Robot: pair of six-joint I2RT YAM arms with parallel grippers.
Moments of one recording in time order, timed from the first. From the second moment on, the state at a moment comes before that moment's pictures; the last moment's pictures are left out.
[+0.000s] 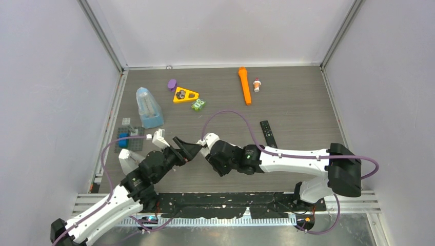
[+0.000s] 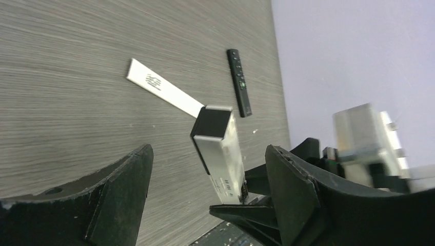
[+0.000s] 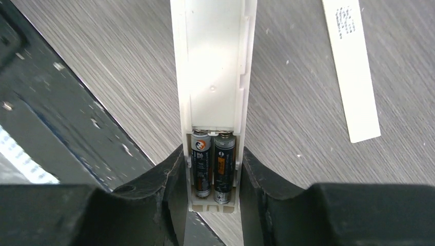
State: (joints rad) left arm -0.80 0.41 0.22 -0.03 -0.20 -1.08; right arm 1.24 1.44 0.98 -0.40 0.20 0.34
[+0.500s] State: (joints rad) left arm -0.80 0.27 0.41 -0.52 -0.41 -0.99; right arm 1.22 1.65 1.00 -0.55 0.07 -0.05
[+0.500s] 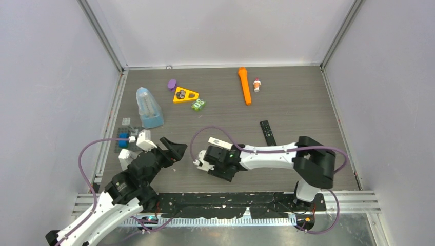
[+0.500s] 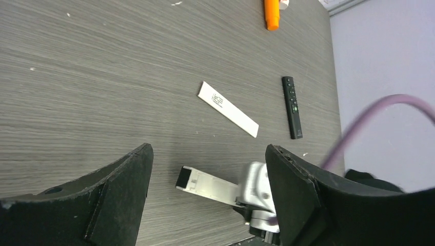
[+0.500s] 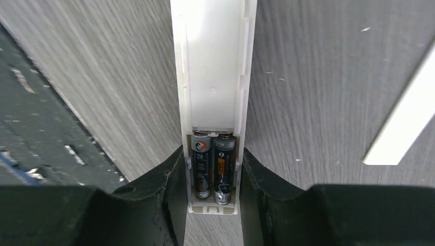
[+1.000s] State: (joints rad) left arm -0.80 0.27 0.45 -0.57 -0.44 -0.94; right arm 1.22 1.82 1.16 -0.75 0.04 -0.21
